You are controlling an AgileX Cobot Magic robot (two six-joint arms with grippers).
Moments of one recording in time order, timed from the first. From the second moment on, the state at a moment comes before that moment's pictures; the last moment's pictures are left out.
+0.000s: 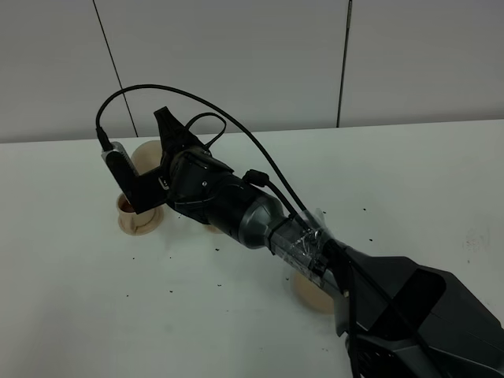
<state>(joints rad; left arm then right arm) -0.07 -0.01 -0.50 0.15 1.04 -0.01 0.85 2.72 -2.59 -0.71 0.68 -0.95</state>
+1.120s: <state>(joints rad) -0.07 -0.01 -0.50 0.15 1.04 -0.01 0.85 2.61 -2.77 -0.10 1.21 -1.41</state>
